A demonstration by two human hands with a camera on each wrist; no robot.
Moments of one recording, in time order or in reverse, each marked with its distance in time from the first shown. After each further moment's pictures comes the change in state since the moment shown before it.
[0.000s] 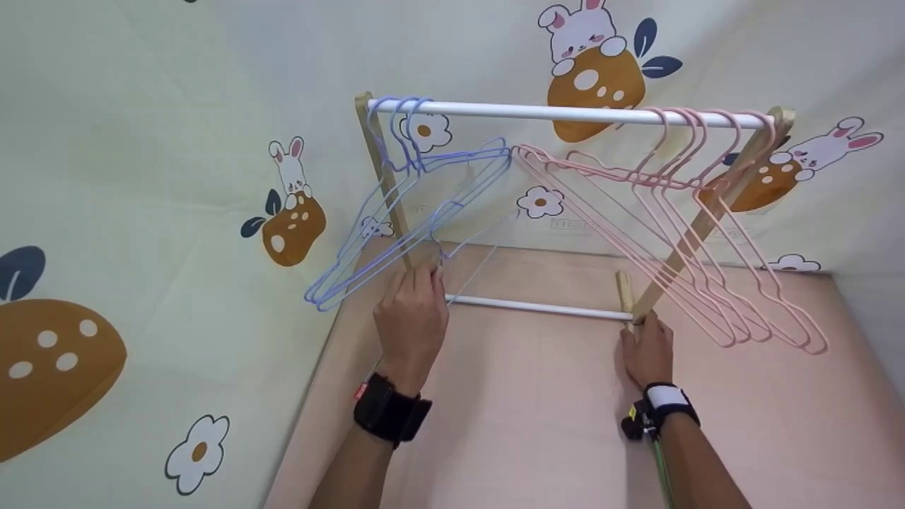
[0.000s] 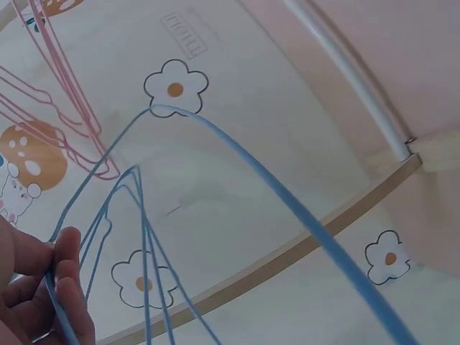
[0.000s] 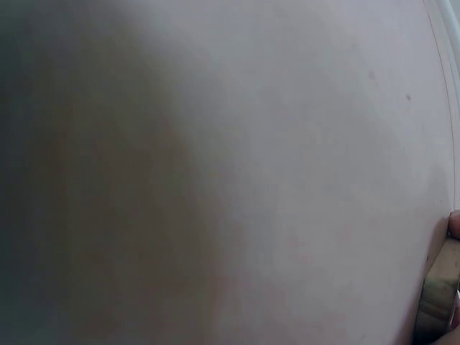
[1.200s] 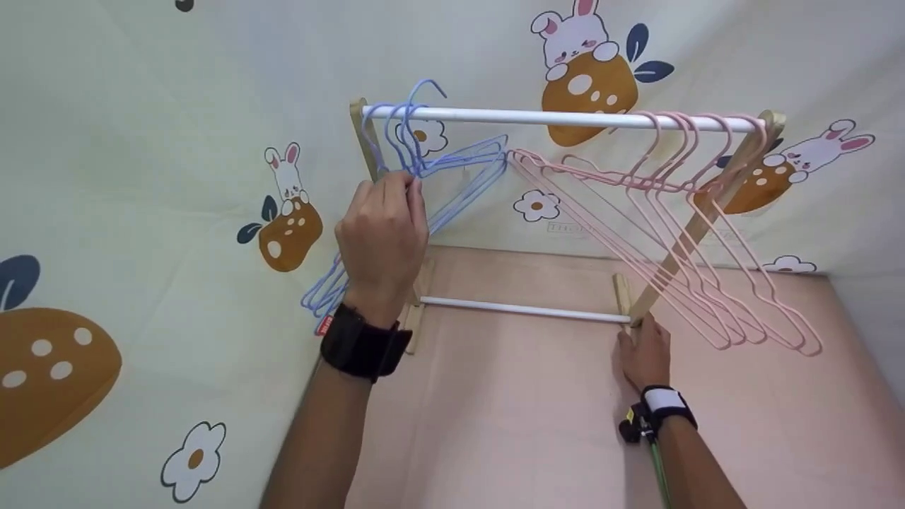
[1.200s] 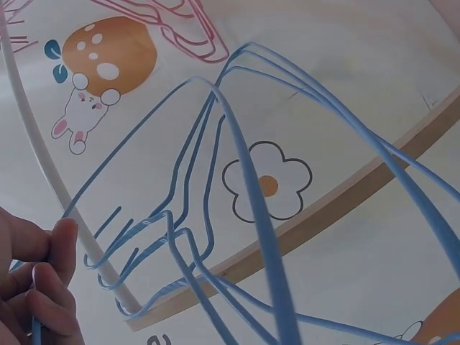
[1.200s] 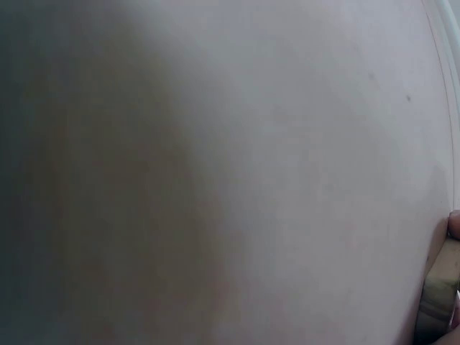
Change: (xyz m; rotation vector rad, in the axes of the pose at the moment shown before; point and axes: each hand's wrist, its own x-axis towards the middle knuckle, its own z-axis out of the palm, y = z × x) left_hand 0.118 0.011 -0.049 -0.034 0.095 0.037; right_hand 0.001 -0.002 -0.002 -0.004 -0.071 0.082
